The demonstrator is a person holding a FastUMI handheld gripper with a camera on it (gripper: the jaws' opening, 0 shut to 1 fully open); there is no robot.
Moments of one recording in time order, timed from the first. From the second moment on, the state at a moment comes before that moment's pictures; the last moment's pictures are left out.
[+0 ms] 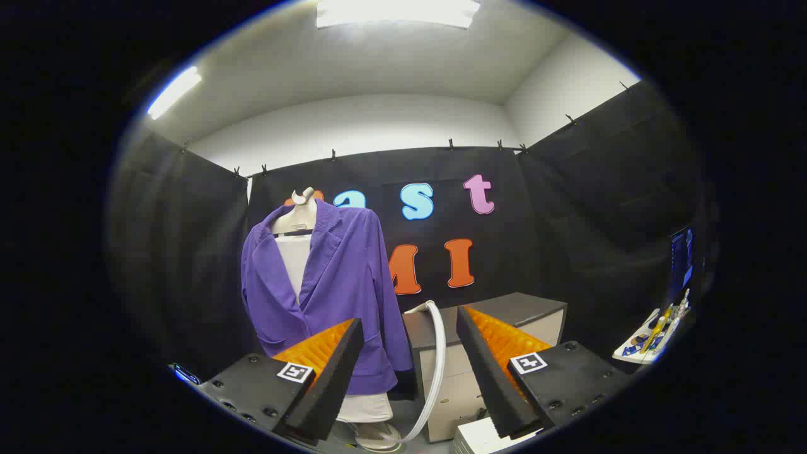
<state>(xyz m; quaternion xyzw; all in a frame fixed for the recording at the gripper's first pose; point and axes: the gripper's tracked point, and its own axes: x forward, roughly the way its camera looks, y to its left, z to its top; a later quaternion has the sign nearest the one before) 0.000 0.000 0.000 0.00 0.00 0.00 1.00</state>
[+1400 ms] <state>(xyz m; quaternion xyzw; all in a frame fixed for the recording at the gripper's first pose) 0.003 0.051 -0.004 -0.01 0.01 -0.01 1.00</state>
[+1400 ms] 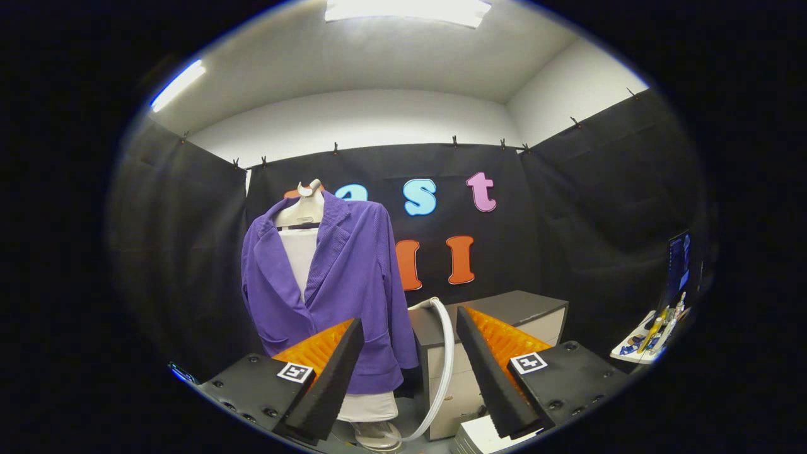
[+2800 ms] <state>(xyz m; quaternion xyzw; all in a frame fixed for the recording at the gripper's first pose) 0.402 -0.029 0.017 -0.06 0.07 0.01 1.00</state>
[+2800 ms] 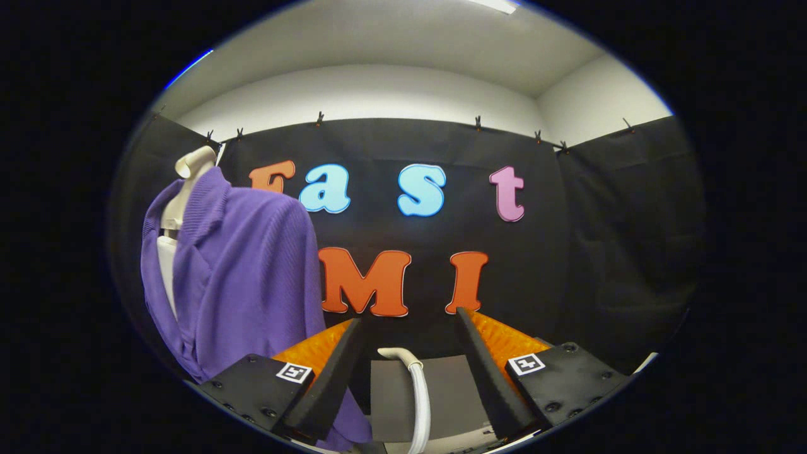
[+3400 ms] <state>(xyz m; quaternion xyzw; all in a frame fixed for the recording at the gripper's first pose) 0.603 -0.064 -0.191 -0.05 0.35 0.07 0.93</state>
